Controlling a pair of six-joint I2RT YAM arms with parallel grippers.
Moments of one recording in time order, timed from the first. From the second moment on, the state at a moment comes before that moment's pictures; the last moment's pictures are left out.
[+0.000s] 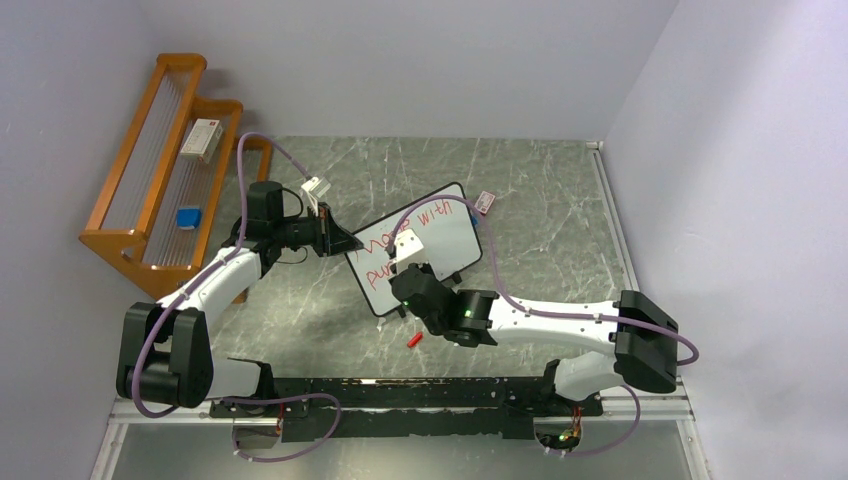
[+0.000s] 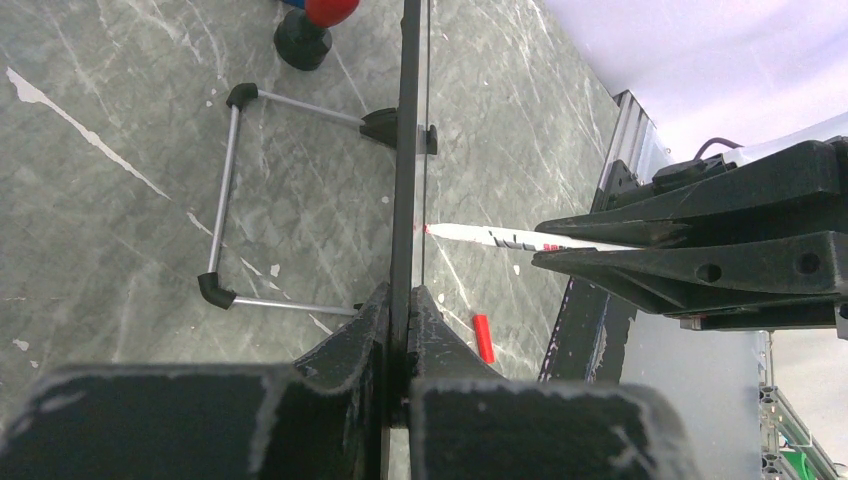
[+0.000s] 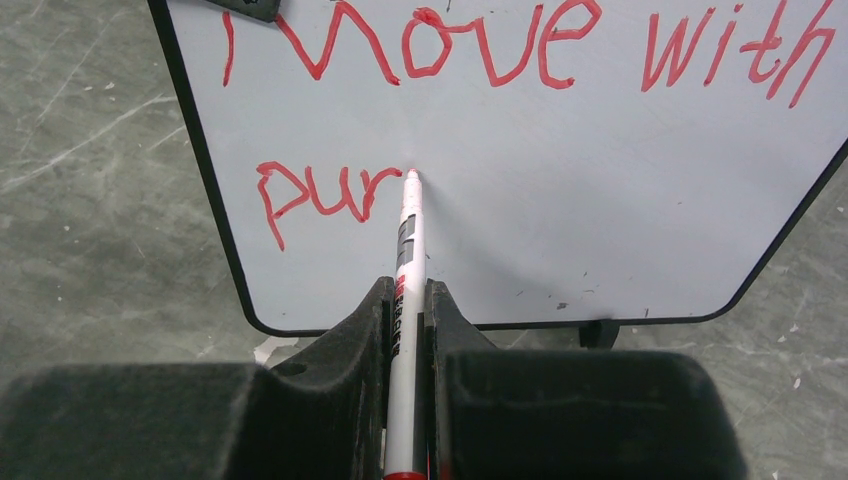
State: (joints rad) left arm -0.16 1.33 0.75 0.02 1.00 -0.18; right arm 1.24 1.37 0.87 -0.06 0.69 0.24
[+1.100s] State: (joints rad) left arm -0.16 1.33 0.75 0.02 1.01 -0.18; right arm 1.24 1.39 0.87 -0.17 0.65 0.30
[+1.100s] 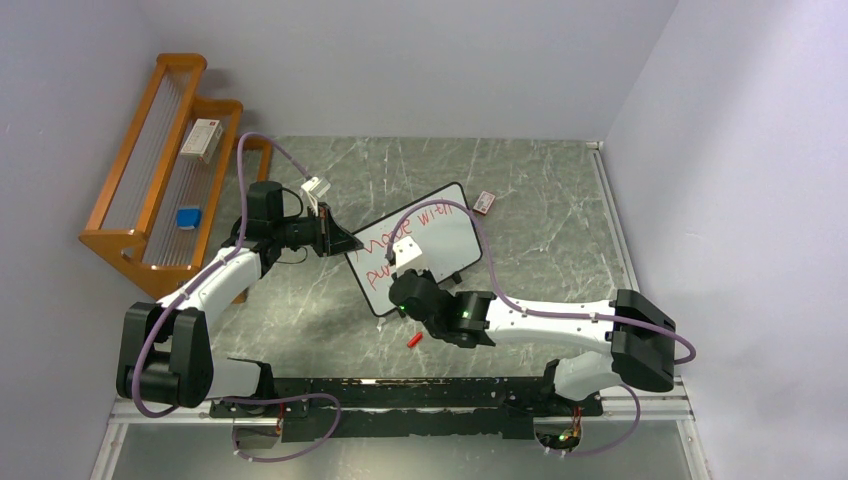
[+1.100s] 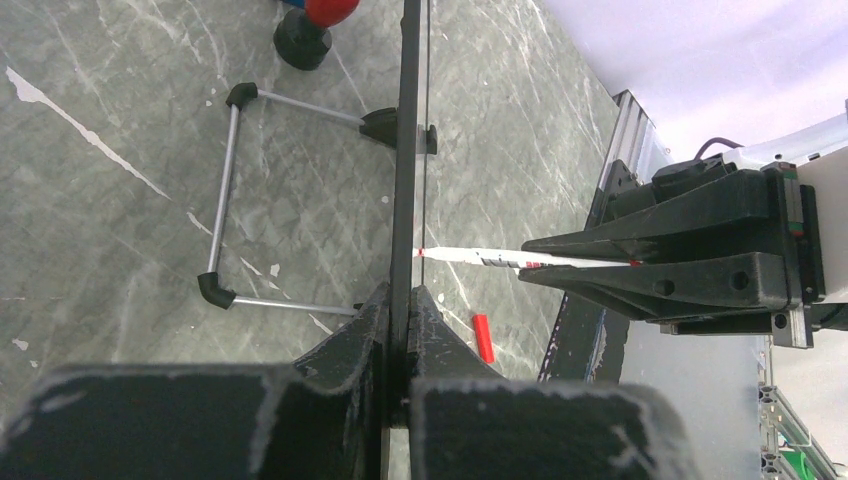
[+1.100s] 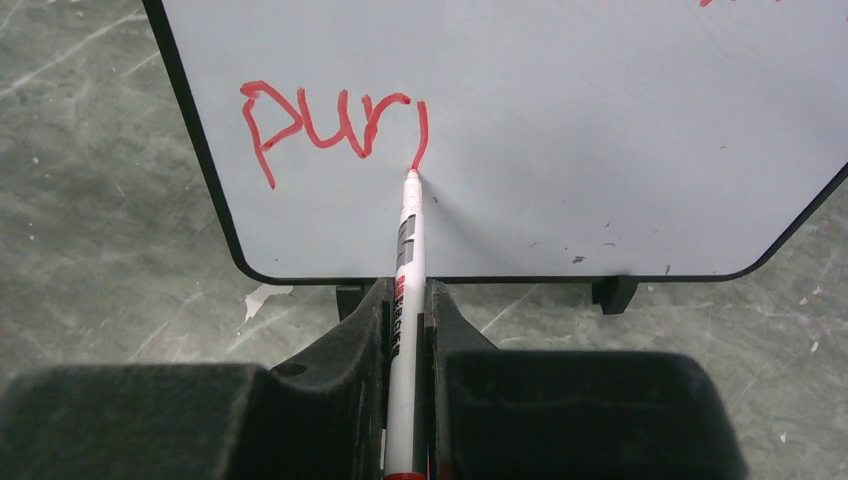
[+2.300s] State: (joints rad) left arm -0.16 1.33 0.75 0.02 1.01 -0.18; right arm 1.22 1.36 0.85 -0.06 0.69 0.25
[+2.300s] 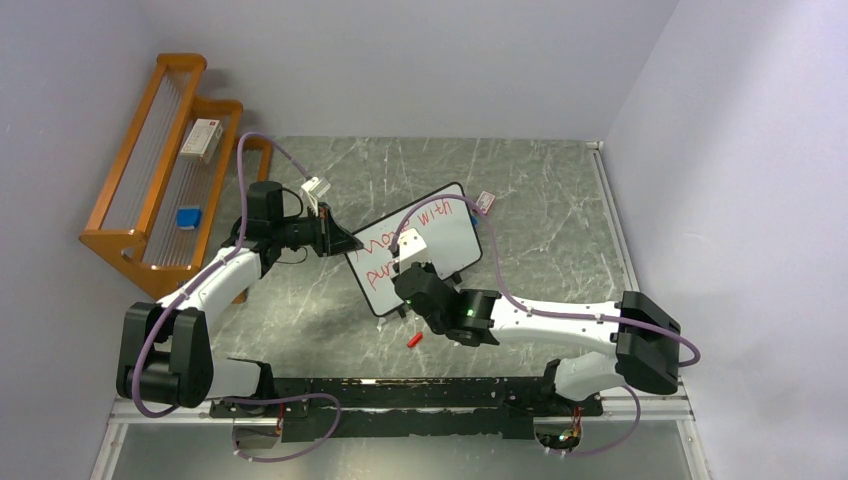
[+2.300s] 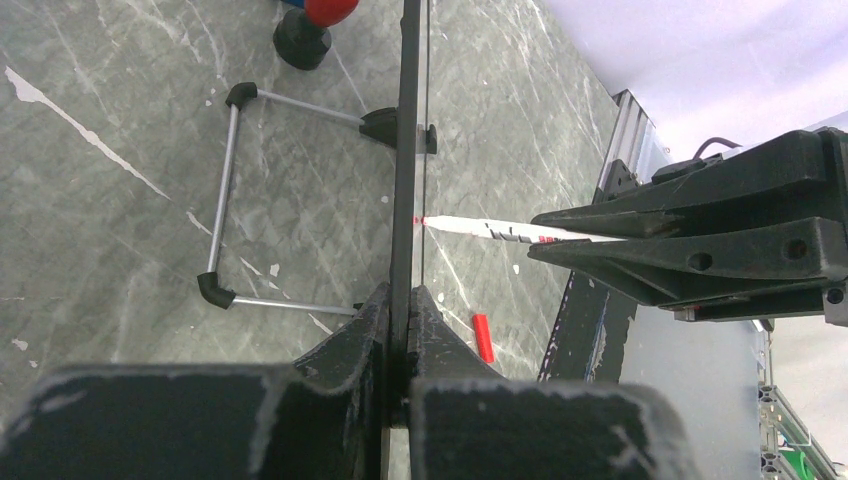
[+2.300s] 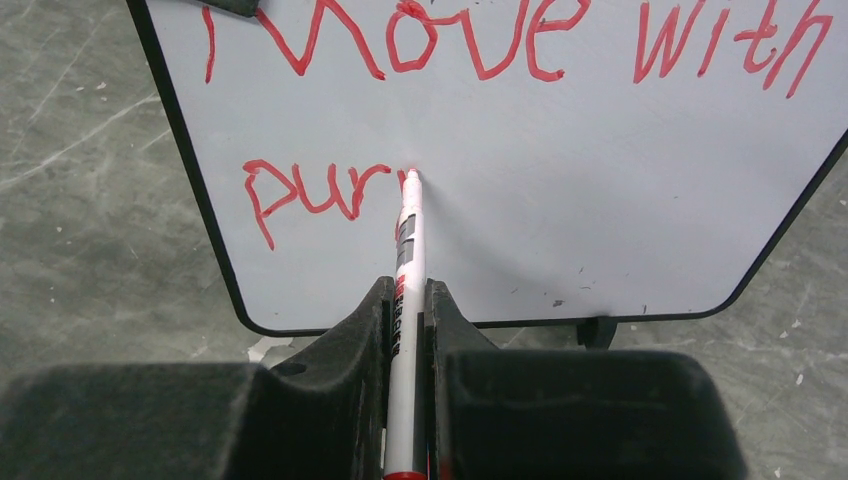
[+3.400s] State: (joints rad) left arm -0.16 1.33 0.75 0.01 1.00 -0.18; right arm 1.19 1.37 0.85 -0.05 0.68 0.26
